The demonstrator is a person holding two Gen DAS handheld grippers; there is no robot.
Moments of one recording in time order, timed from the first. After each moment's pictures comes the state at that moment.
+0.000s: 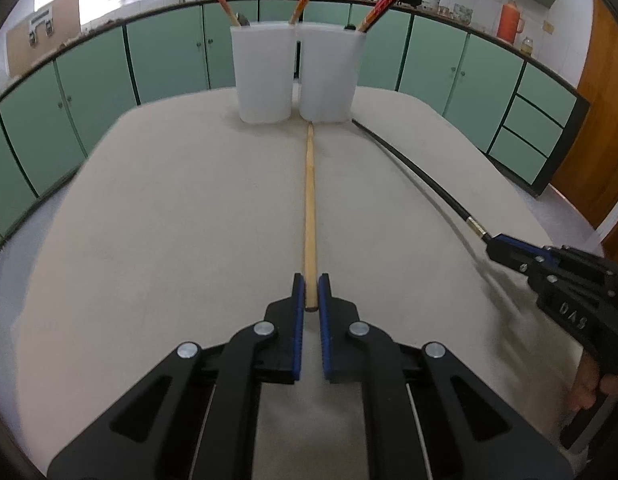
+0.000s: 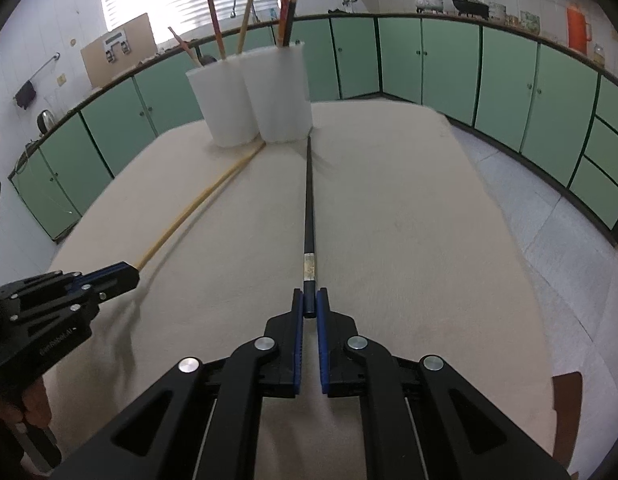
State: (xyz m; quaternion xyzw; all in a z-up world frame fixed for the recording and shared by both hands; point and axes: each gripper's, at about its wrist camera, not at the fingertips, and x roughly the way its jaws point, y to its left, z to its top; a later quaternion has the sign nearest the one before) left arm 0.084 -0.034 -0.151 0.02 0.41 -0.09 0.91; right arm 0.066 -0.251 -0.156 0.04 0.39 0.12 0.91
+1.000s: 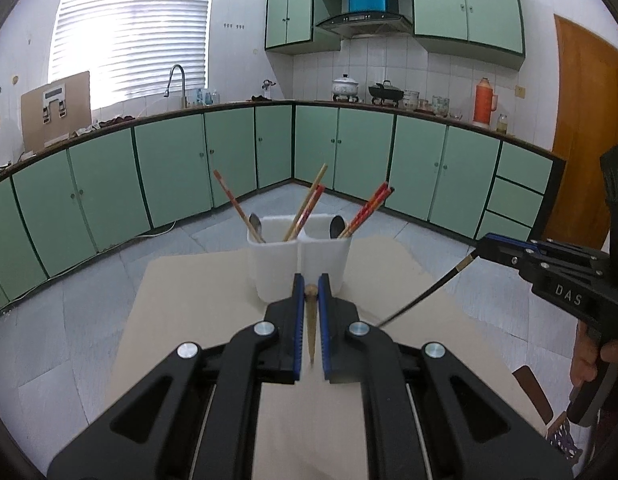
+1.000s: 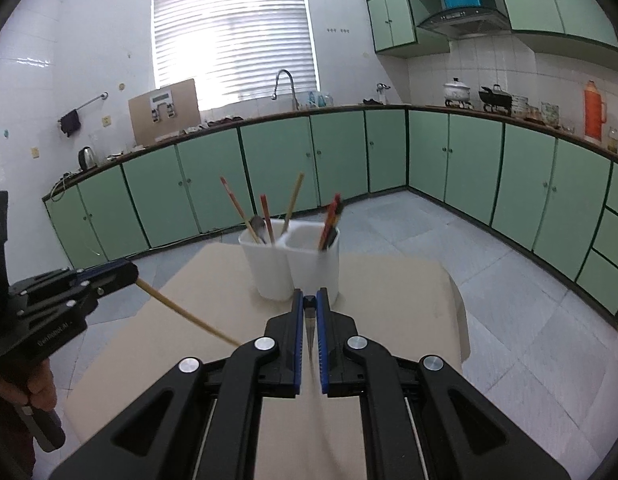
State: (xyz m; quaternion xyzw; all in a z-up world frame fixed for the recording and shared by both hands) left arm 0.079 -0.029 0.008 0.02 0.25 -0.11 0.96; right arm 0.093 -0.258 0.006 0.02 0.25 0.17 0.95
